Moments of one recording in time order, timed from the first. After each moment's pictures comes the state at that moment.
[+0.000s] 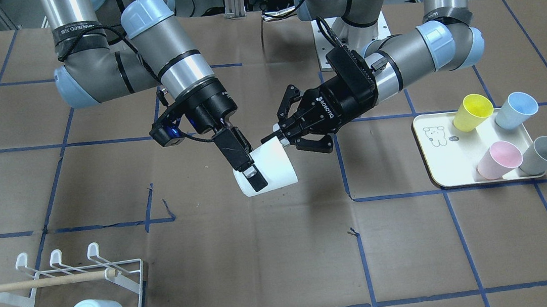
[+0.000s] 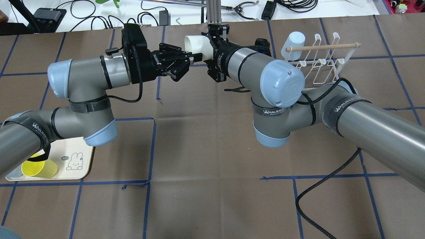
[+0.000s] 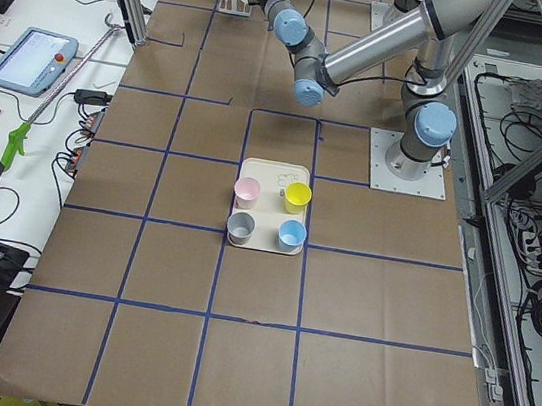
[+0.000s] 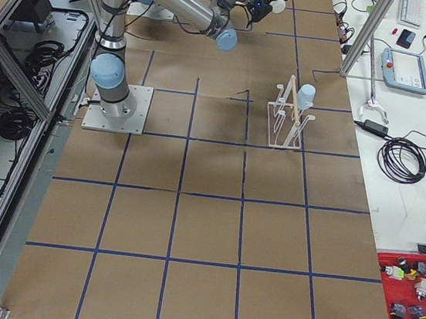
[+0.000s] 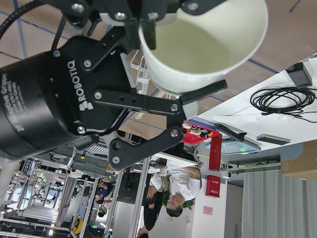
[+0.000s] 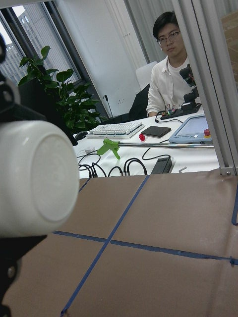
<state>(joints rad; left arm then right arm) -1.48 -1.82 -2.06 -0.01 0.37 0.53 1.86 -1.27 1.94 -3.33 -1.29 1.82</state>
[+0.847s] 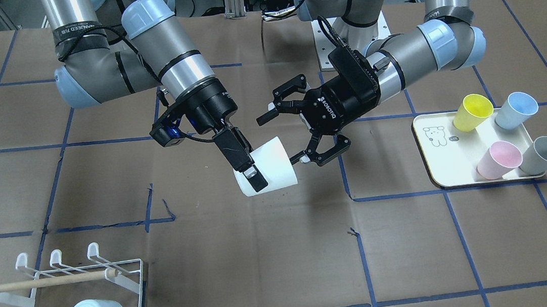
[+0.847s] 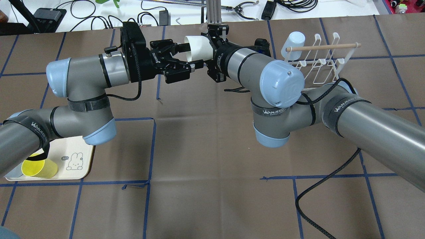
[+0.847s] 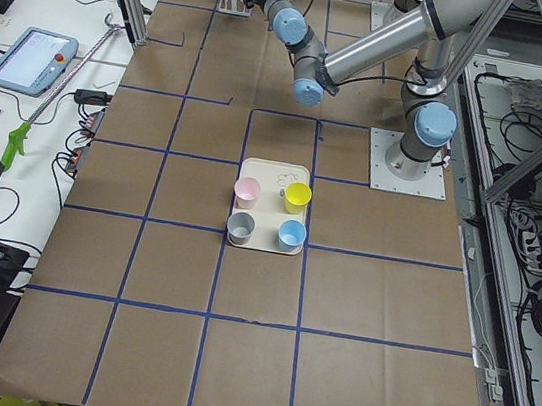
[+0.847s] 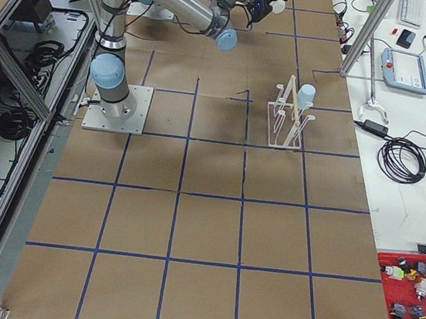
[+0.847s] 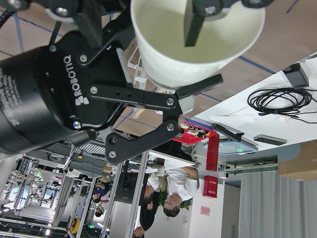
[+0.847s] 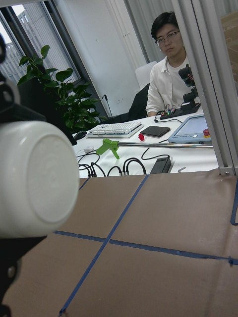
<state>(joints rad) -1.47 -1.82 -2.06 -0.01 0.38 0.51 1.86 -1.27 1.94 -3.33 -1.30 1.82</state>
